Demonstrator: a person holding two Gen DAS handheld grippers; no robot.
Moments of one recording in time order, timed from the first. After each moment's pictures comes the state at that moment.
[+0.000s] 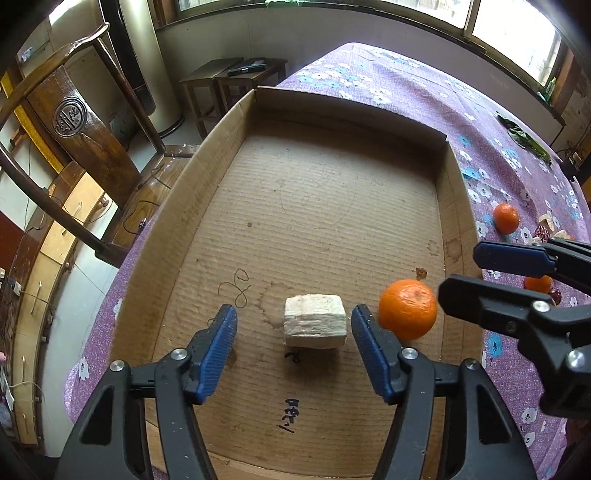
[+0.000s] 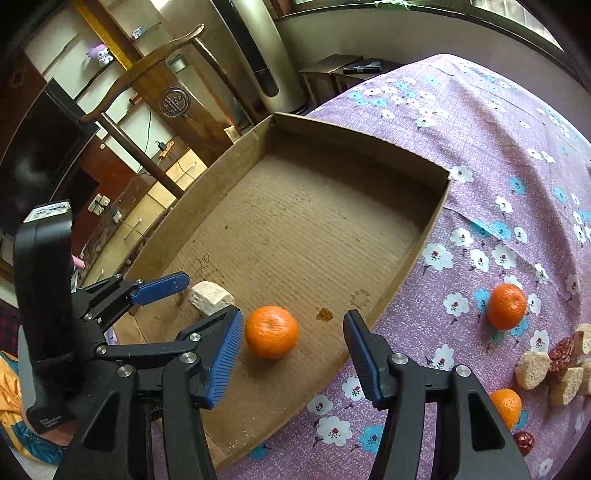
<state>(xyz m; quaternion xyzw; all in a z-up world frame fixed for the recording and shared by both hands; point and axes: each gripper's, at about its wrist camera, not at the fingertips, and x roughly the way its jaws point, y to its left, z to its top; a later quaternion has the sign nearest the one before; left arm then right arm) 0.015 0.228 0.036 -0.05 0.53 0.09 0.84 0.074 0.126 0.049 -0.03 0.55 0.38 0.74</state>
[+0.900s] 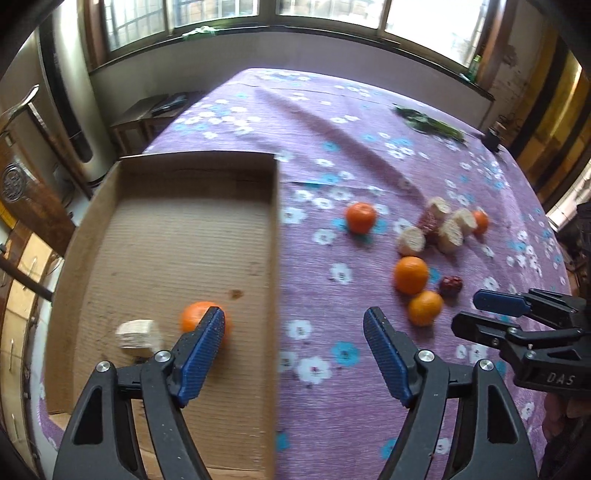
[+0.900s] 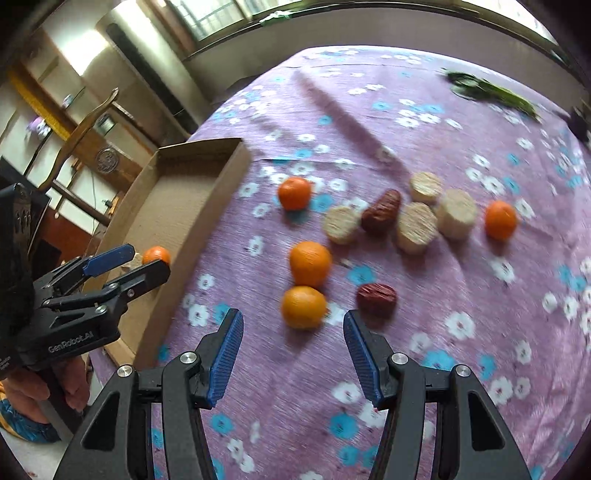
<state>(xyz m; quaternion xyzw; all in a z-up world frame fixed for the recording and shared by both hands) 0.014 0.105 0.073 -0.02 0.50 -0.05 0.86 0.034 -0.070 0.052 0.06 0.56 0.23 0.79</state>
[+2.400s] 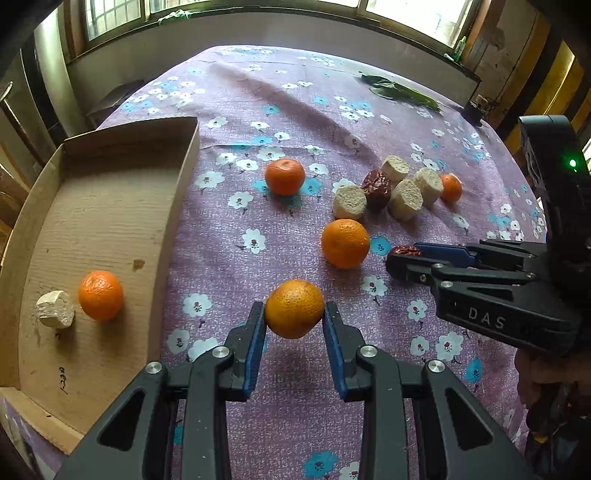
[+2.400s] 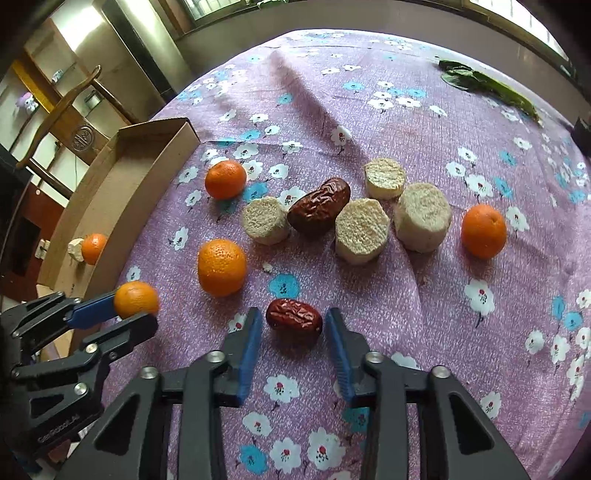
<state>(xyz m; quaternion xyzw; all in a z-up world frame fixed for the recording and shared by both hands) 0.014 0.045 0.040 -0.03 0.53 -0.07 0.85 0.072 -0.079 0.014 -0.01 0.57 0.23 0.79</state>
